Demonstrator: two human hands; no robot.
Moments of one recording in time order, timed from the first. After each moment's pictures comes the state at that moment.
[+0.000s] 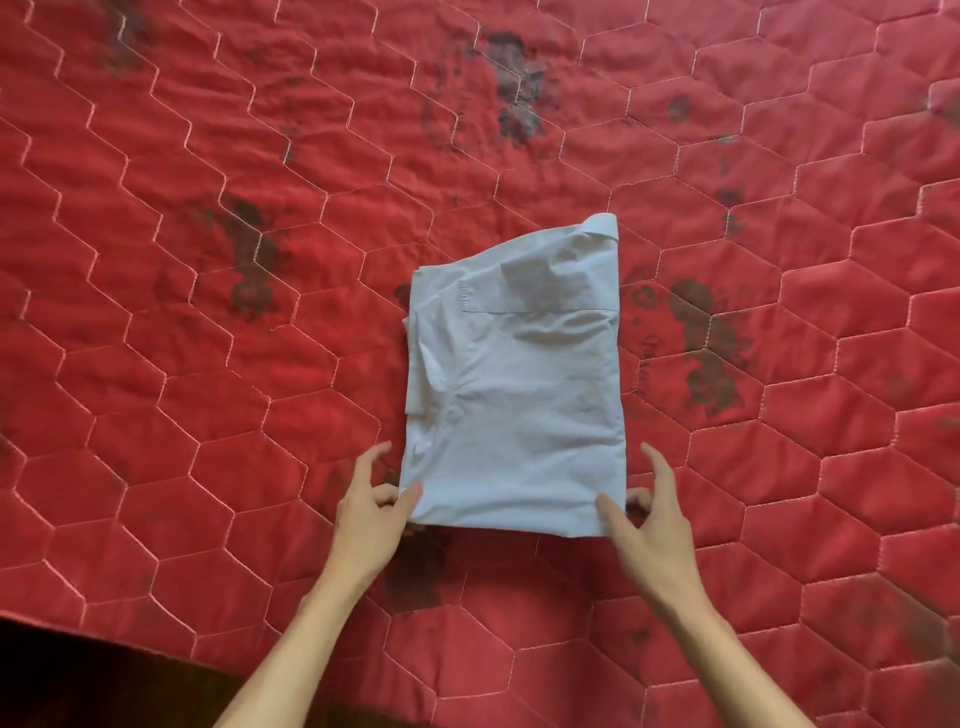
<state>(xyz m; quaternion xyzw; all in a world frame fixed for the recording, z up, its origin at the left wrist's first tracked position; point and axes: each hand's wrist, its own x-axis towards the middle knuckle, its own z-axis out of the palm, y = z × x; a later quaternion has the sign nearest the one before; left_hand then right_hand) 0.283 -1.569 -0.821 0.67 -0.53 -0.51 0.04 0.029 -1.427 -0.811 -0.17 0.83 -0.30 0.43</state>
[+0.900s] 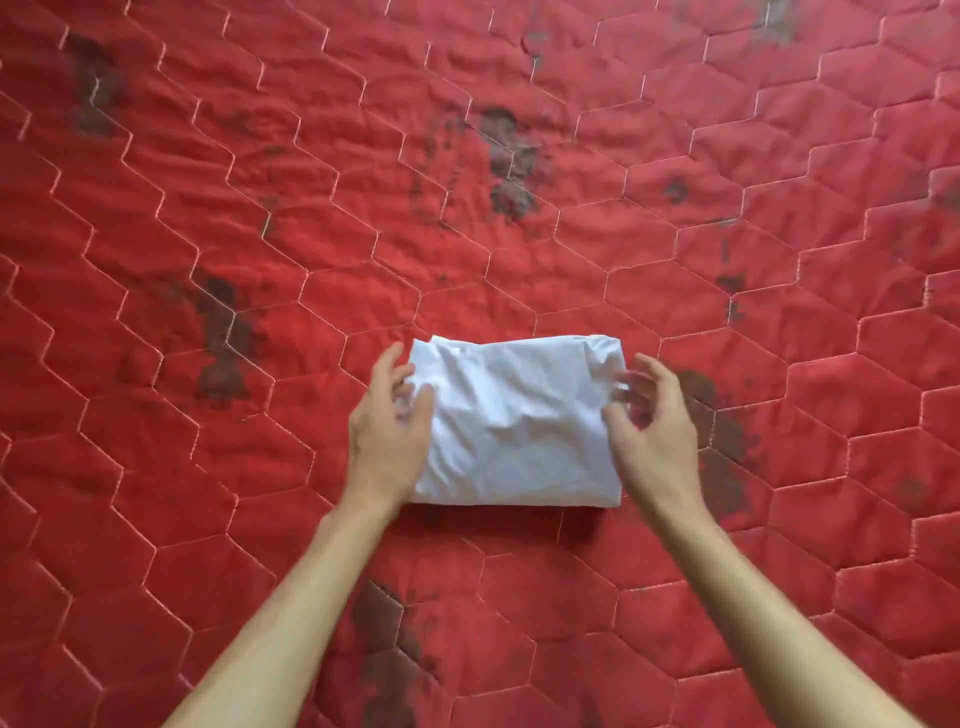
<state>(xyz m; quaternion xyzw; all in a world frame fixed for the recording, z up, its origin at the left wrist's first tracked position) 0.159 -1.721 -0.810 0.60 -0.64 -0.44 0.21 -0.054 -1.607 -0.801 -0.22 0.82 -0.42 0.32</state>
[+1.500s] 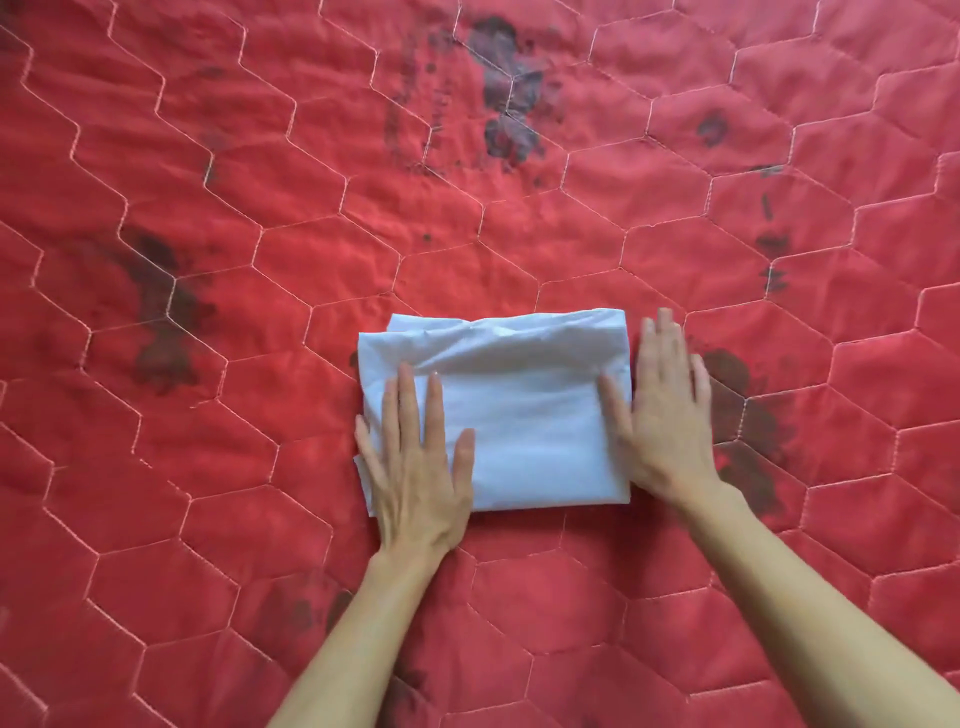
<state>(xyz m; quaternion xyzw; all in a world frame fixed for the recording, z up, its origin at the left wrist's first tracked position) 0.152 -1.660 -0.906 0.57 -0.81 -0.17 -0.02 -0.089 -1.601 -0.900 -0.48 0.85 -0.05 0.19</state>
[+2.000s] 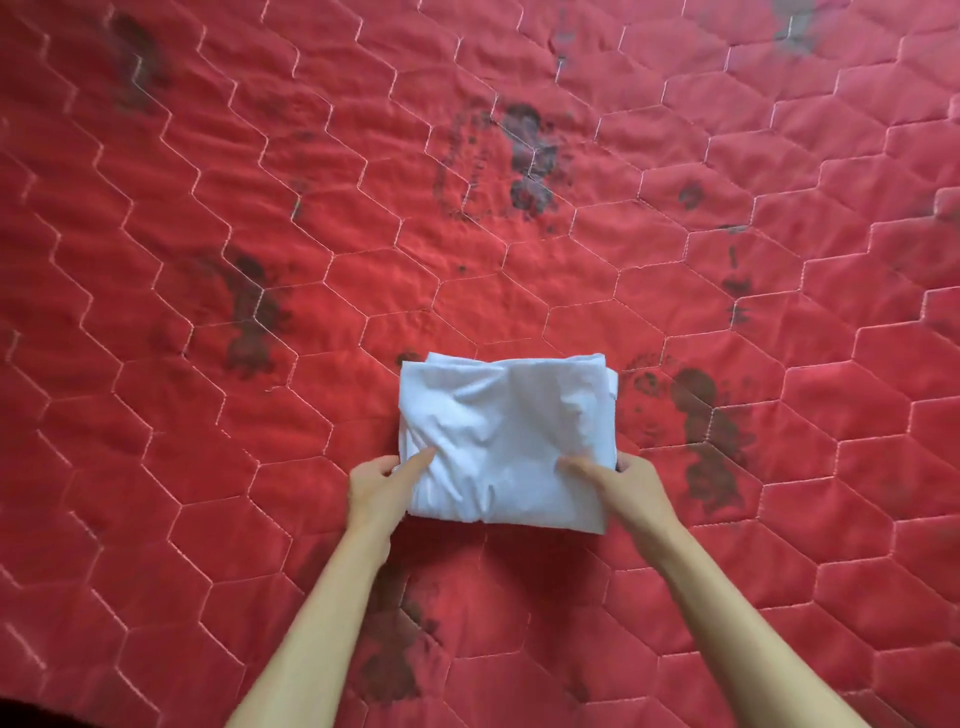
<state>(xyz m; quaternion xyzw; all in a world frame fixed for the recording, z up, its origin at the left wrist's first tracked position) 0.205 -1.663 -0.839 0.74 -0.36 -0.56 0.09 -0.033 -1.570 -0.820 -0.08 0.78 -0.27 0.56</state>
